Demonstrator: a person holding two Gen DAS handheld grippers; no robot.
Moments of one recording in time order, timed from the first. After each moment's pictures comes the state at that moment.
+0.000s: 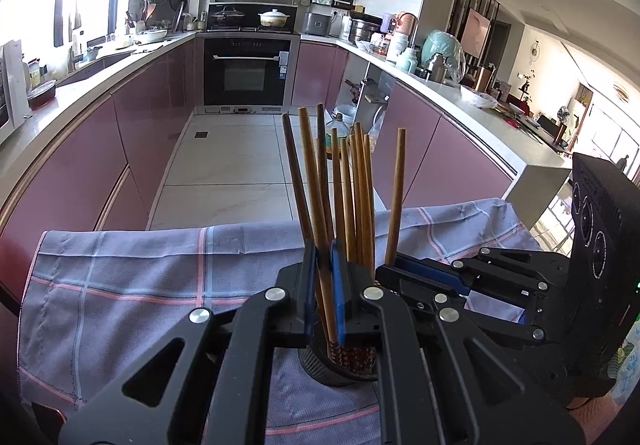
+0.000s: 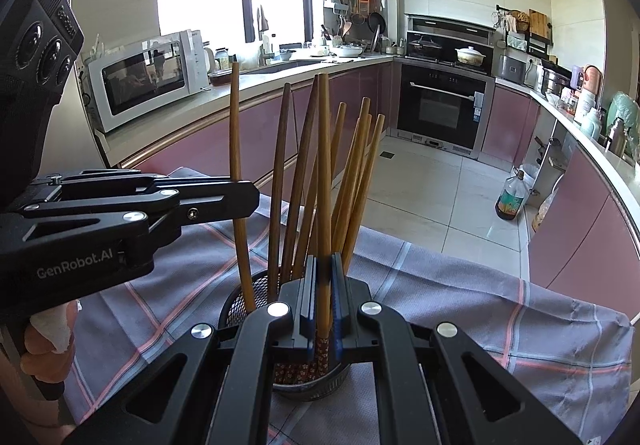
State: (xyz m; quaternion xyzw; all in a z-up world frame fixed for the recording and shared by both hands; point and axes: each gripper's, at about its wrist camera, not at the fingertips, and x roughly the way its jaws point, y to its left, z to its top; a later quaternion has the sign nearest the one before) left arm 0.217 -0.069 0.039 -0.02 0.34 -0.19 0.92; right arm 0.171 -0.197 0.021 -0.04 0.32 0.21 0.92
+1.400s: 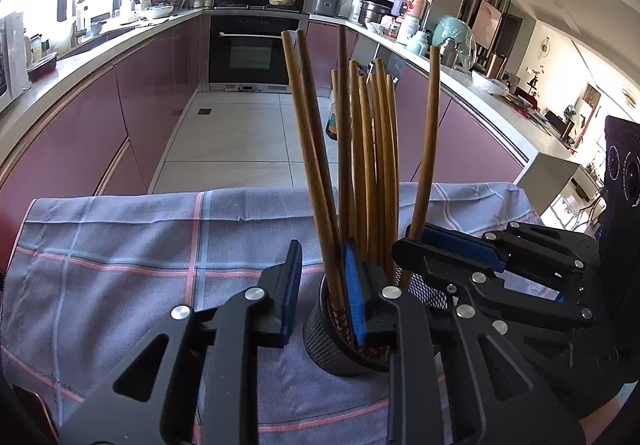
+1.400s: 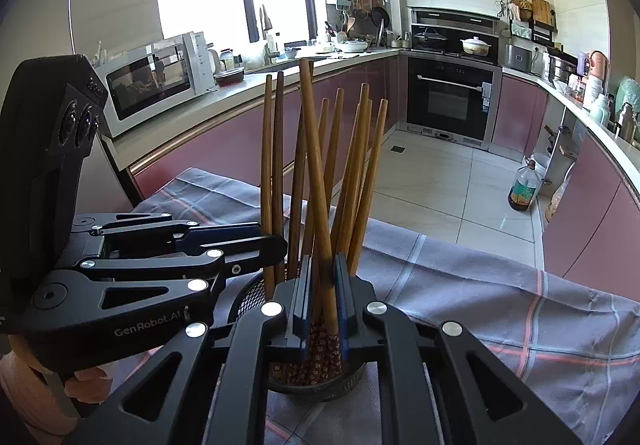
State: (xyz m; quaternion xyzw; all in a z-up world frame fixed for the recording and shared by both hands) left arm 0.237 -0.061 -0.009 -0.03 0.37 -0.18 0.91; right arm 0.176 -0.202 0.013 -0.02 0.33 0.23 0.92
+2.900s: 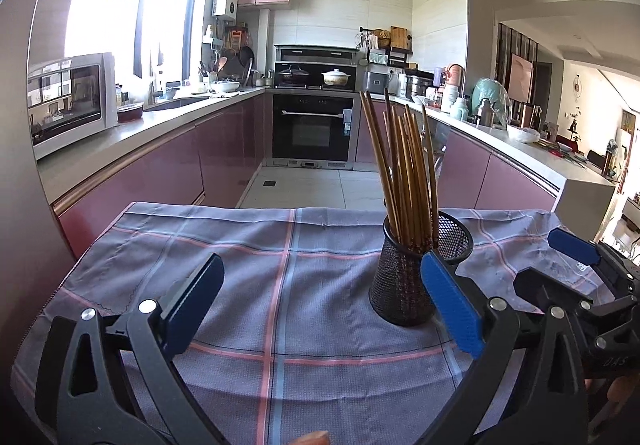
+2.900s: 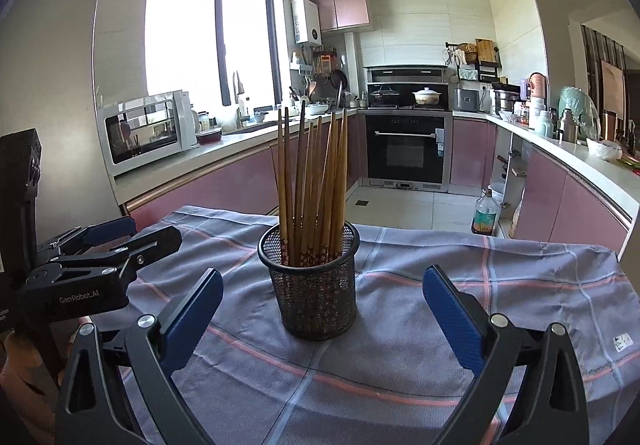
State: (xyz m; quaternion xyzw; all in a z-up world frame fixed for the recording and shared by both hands) left arm 0.076 -0.010 -0.011 -0.01 0.21 -0.06 0.98; right arm 0.052 -0.230 -0.006 0.03 0.20 0.16 0.97
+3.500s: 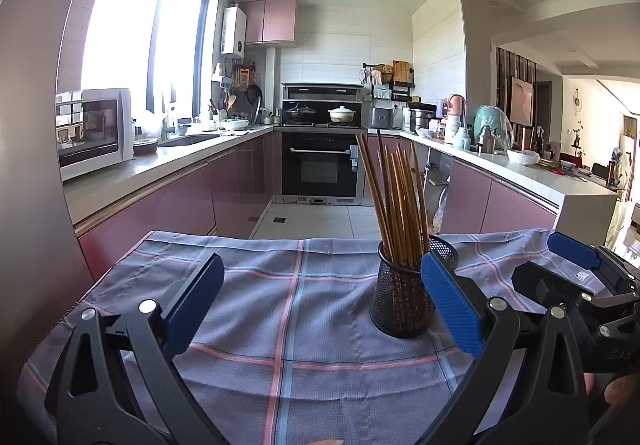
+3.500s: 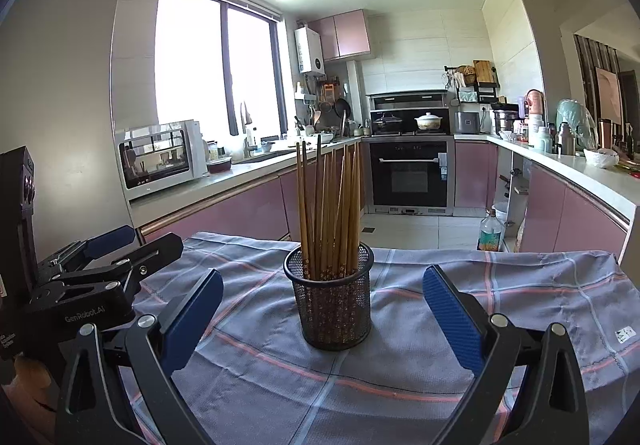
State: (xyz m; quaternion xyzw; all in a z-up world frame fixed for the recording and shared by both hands) left arm 0.026 -0.016 0.006 0.00 0.14 -0.04 0.99; right arm 0.019 -0.227 0.002 0.05 0.14 0.16 0.98
